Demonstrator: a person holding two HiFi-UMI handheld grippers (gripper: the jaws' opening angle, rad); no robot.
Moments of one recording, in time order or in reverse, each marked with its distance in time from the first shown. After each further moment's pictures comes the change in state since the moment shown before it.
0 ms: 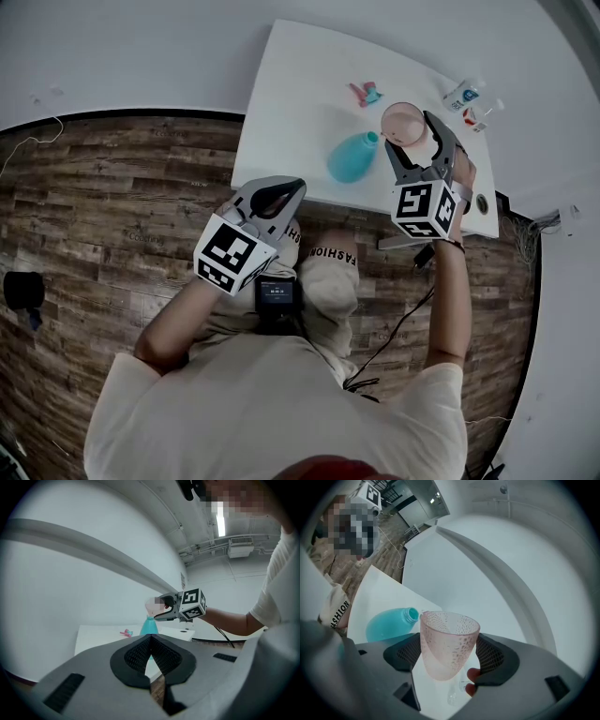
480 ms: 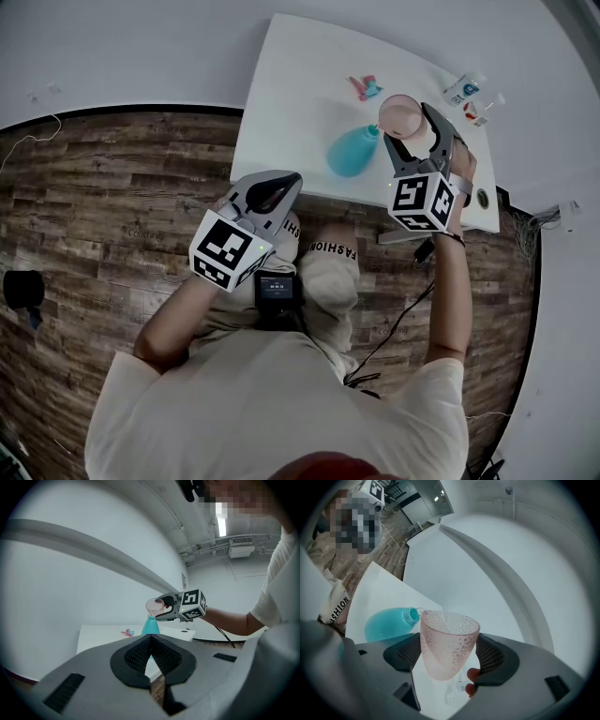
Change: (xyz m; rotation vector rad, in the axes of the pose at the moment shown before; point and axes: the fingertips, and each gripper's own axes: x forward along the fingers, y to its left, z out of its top) left arm -0.004 0.004 -0.002 -0.005 0.001 0.012; right arm 0.004 0.002 0.002 -0.042 0.015 -0.004
